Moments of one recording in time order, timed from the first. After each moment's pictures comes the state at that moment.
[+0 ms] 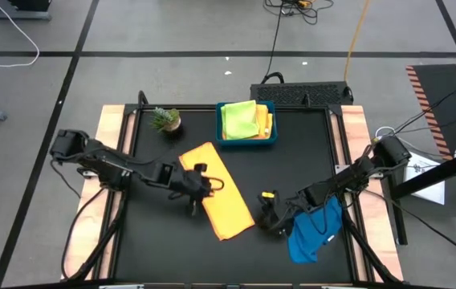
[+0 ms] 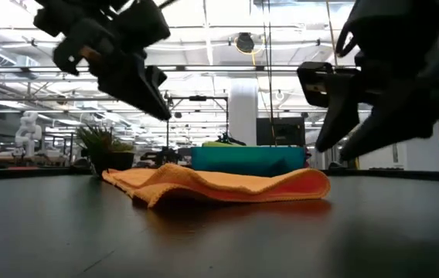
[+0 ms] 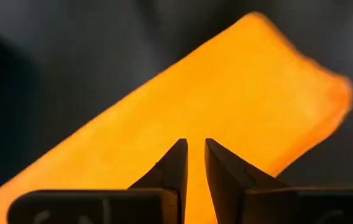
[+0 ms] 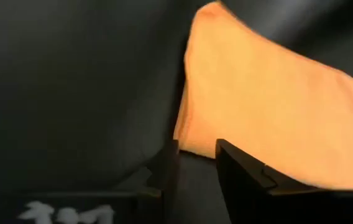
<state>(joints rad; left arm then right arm) -0.18 1.47 0.79 -0.10 -0.05 0.06 0.43 1.60 0.62 0.25 0.11 -0.37</state>
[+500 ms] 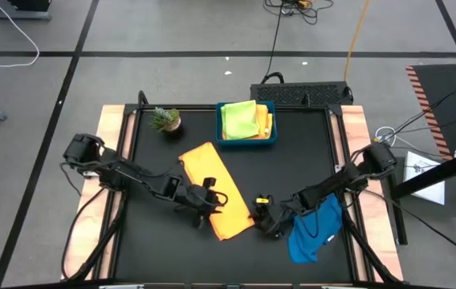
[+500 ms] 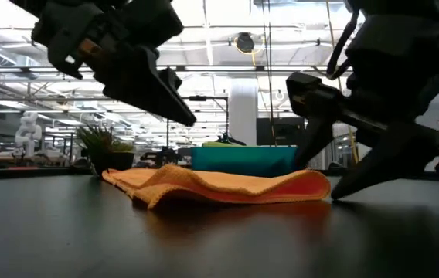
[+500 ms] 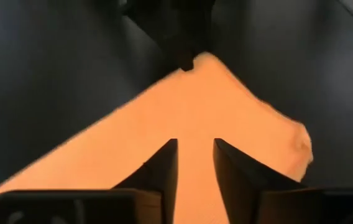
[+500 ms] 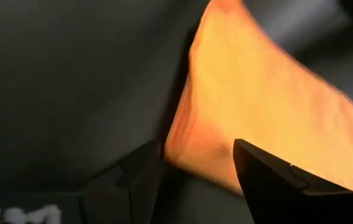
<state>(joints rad) -0.28 1.64 0.79 0.17 -0.04 -0.01 0.42 1.75 0.62 0.43 0.13 -0.54</state>
